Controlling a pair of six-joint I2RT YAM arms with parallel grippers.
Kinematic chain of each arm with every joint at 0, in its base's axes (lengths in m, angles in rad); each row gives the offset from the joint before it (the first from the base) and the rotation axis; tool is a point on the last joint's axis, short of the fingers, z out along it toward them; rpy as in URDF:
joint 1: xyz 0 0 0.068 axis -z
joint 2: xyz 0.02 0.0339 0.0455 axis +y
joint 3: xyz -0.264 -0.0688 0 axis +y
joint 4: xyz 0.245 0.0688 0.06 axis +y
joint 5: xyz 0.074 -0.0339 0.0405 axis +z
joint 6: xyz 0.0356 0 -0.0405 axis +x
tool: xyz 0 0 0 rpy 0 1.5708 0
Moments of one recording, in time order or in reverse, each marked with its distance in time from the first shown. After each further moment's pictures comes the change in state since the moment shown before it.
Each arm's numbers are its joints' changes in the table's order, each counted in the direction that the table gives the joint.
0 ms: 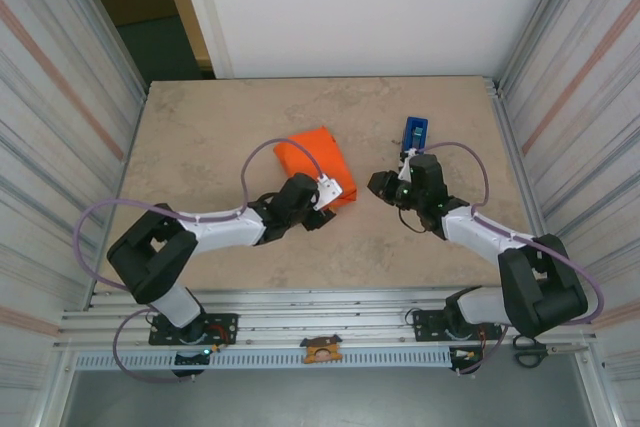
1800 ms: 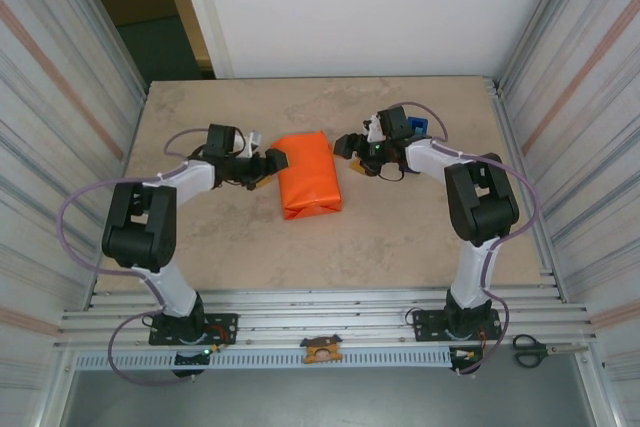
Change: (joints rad) left arm -0.634 0.136 -0.201 0.257 -0.852 -0.843; right arm 0.032 0.626 -0.687 0.343 0.281 -0.122
